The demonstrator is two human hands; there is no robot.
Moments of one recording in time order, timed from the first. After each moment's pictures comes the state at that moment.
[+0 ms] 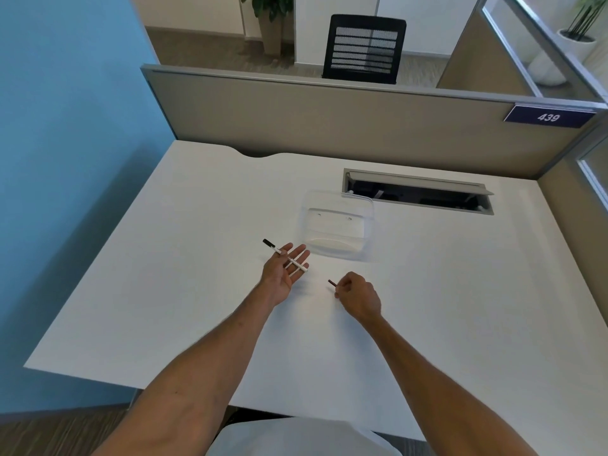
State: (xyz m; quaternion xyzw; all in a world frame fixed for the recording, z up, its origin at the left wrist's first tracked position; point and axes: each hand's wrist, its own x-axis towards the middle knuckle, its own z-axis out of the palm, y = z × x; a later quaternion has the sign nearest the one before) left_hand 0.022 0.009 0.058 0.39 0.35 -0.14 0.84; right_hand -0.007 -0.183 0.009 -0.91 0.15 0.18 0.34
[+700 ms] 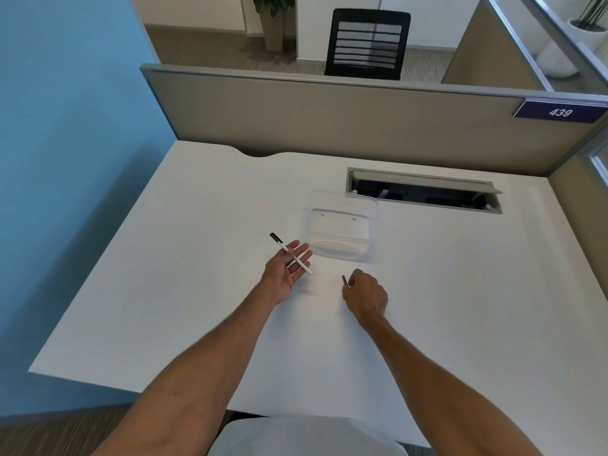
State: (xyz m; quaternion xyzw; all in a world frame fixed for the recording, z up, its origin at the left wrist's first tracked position) left_hand 0.035 0.015 0.050 0.42 0.33 -0.15 0.83; right_hand 0.009 -0.181 -0.001 -0.96 0.14 0.14 0.19
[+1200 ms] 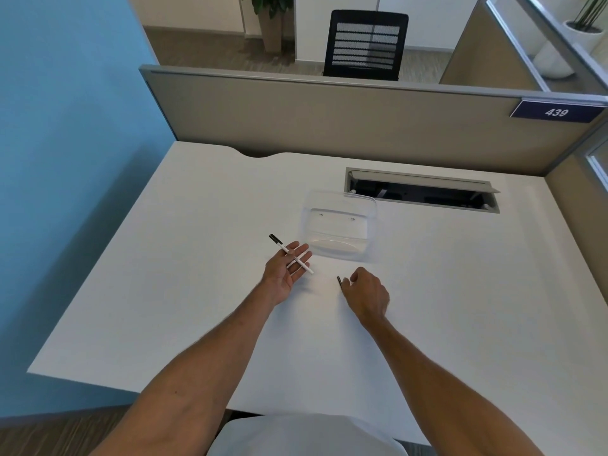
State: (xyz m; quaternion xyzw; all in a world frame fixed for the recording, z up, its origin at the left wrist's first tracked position) left_hand 0.036 0.014 0.039 0.44 0.32 -0.15 0.83; right_hand 0.005 -0.184 0.001 -0.95 0.18 0.11 0.24
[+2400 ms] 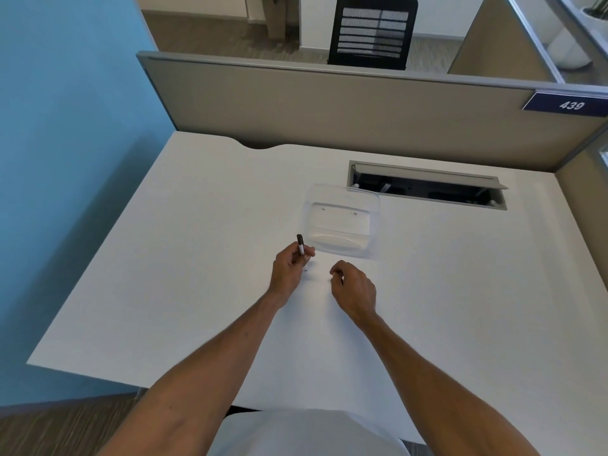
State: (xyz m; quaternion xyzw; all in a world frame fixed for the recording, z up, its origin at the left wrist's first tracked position) left_hand 0.024 0.000 0.028 0.75 0.19 -0.09 0.63; right_hand 0.006 -0.167 0.002 -0.96 0.05 0.08 0.27
